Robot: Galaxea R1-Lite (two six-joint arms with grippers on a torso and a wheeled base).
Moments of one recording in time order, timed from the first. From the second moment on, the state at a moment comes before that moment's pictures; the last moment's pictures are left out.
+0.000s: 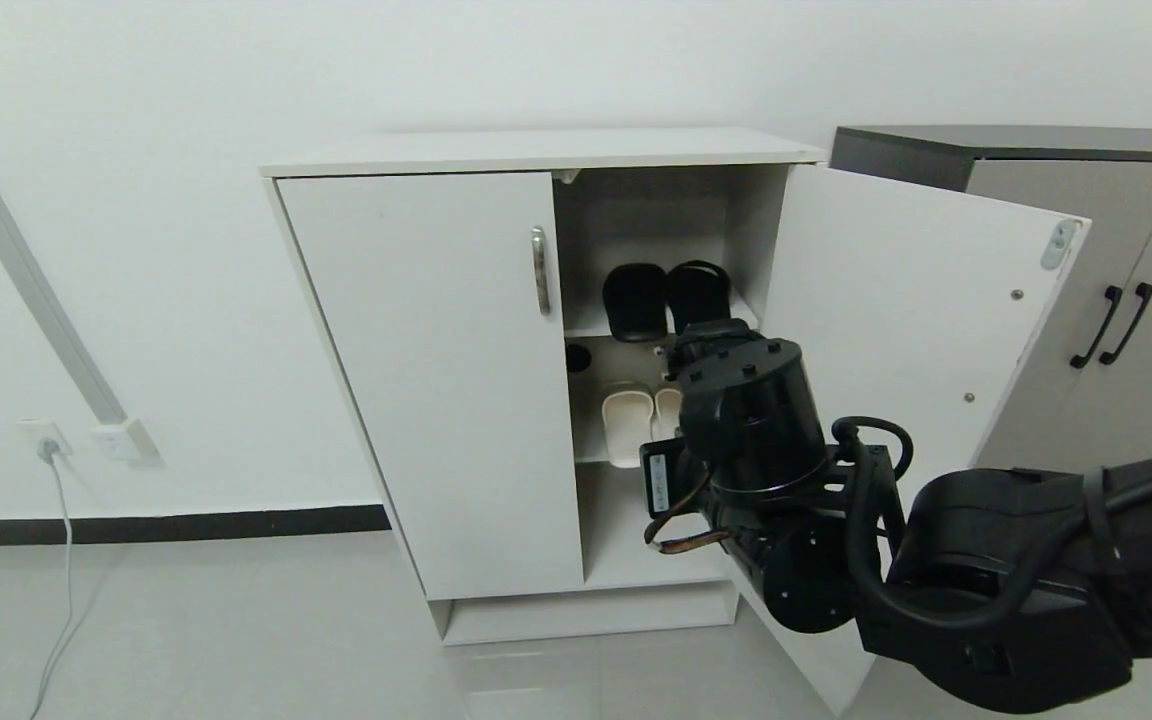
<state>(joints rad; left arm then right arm) 0.00 0.00 0.00 0.01 0.01 -0.01 0.95 1.90 -1.17 -0.37 -0.71 0.24</state>
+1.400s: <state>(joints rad) 0.00 0.00 0.00 0.01 0.01 0.00 0.88 1.93 -1.12 -0.41 -0.69 0.23</state>
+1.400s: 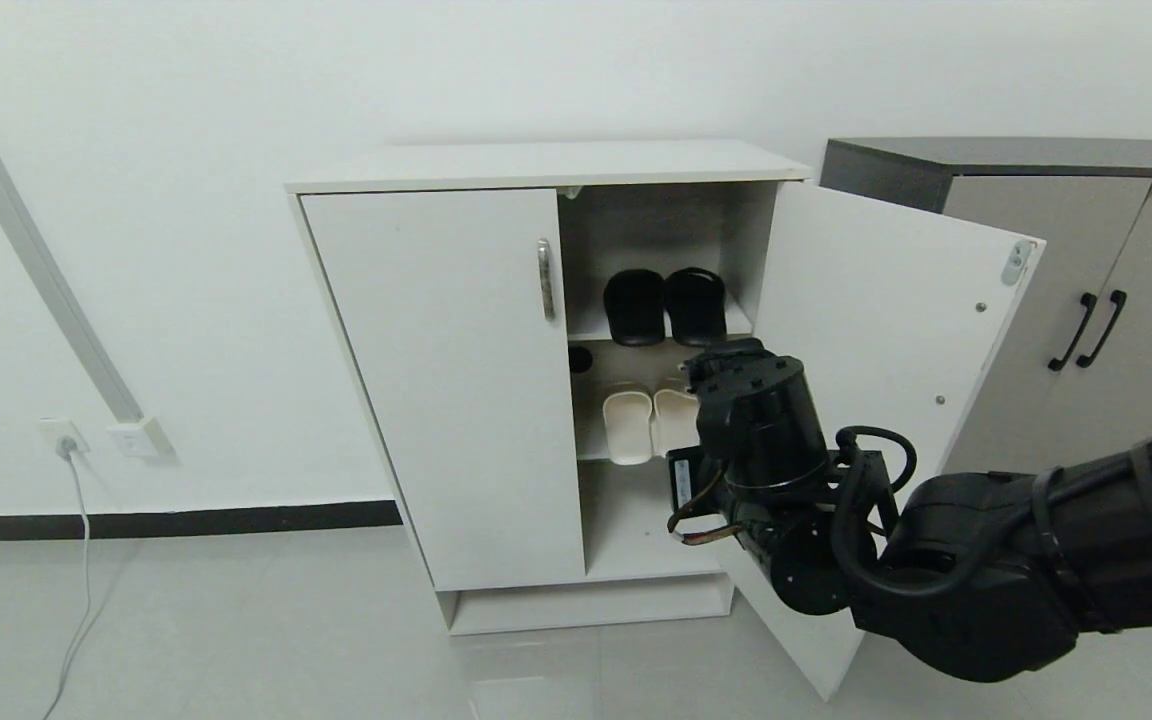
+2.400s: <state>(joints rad) 0.00 0.00 0.00 0.01 0.01 0.00 0.88 1.93 -1.11 -0.42 -0.69 0.23</state>
